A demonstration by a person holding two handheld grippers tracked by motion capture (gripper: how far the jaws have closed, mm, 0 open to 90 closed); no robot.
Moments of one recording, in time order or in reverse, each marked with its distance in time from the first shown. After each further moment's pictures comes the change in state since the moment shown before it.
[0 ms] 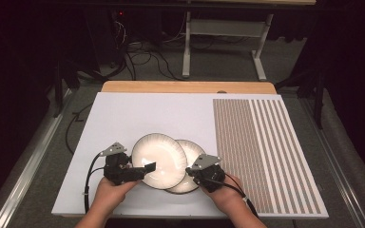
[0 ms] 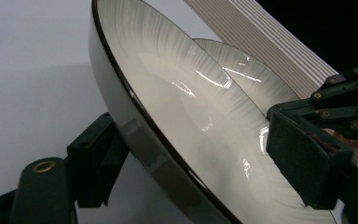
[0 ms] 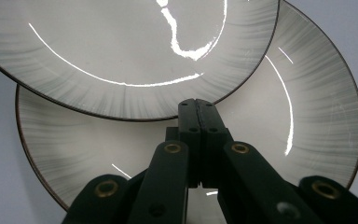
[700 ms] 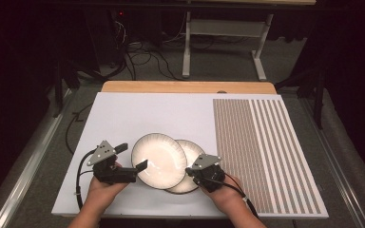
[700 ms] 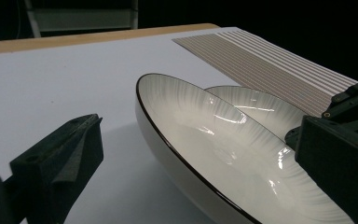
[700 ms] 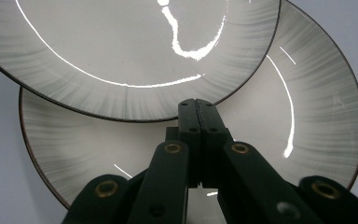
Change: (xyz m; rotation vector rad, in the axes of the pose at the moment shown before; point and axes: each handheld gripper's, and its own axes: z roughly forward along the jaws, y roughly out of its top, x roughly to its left) left arm -0.003 0.003 -0.024 -0.201 0.082 0.224; right arm 0.000 0.000 0.000 -0.004 0.012 0.021
